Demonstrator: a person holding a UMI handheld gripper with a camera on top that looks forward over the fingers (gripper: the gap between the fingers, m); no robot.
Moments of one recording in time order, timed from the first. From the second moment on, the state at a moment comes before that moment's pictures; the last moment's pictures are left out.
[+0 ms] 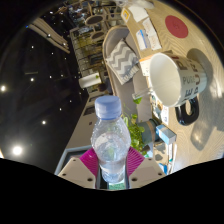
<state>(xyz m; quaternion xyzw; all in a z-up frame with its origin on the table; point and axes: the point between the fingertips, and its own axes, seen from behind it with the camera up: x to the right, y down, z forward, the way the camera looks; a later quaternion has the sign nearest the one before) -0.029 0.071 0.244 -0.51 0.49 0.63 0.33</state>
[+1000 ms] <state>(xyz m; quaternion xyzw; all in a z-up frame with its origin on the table) 0.161 0.077 0.324 -0.76 0.08 0.21 0.61</state>
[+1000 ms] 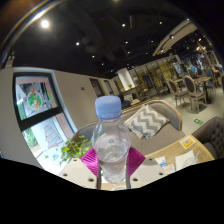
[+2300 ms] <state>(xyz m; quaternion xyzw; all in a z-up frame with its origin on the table) 0.254 -0.042 0.114 -0.91 0.04 -0.01 0.41</state>
